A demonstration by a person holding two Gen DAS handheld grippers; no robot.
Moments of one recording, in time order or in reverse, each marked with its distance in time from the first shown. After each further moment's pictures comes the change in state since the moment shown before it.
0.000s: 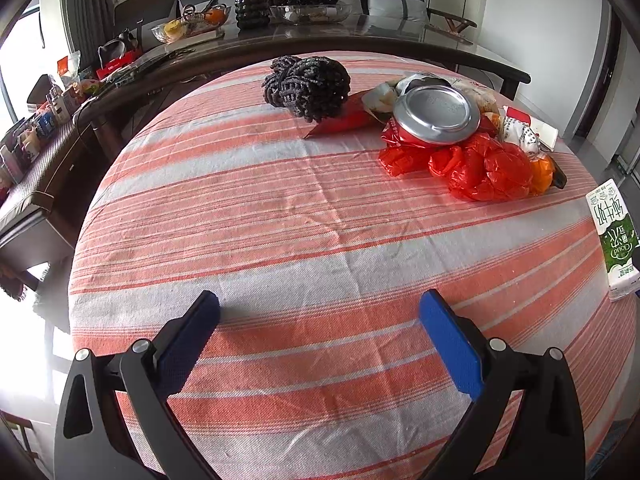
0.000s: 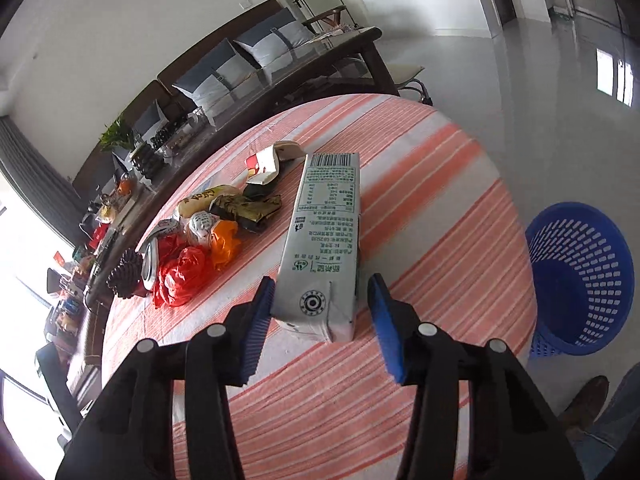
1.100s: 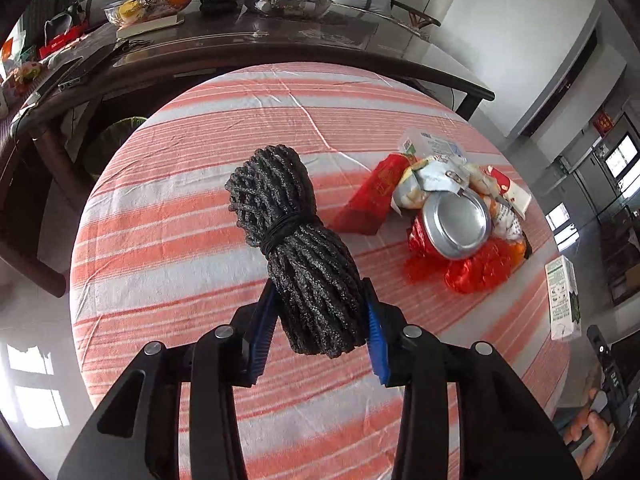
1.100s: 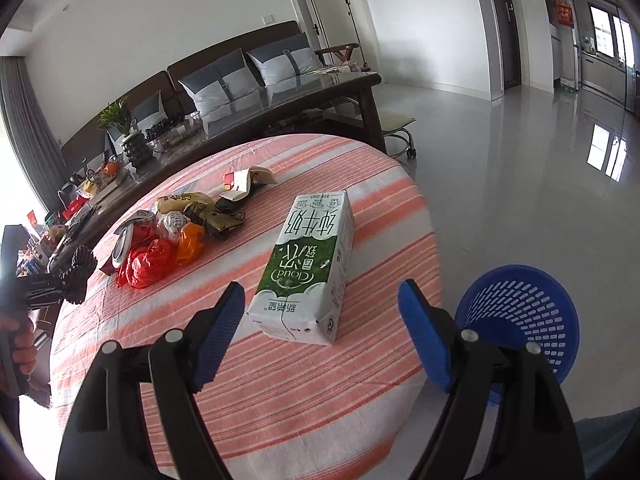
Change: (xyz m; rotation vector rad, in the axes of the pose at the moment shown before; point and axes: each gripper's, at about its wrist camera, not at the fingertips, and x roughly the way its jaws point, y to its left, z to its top) left arm 0.006 0.070 0.086 0.031 0.113 -0.291; right arm -0.034 -0.005 -0.001 -0.233 -0.110 -0.127
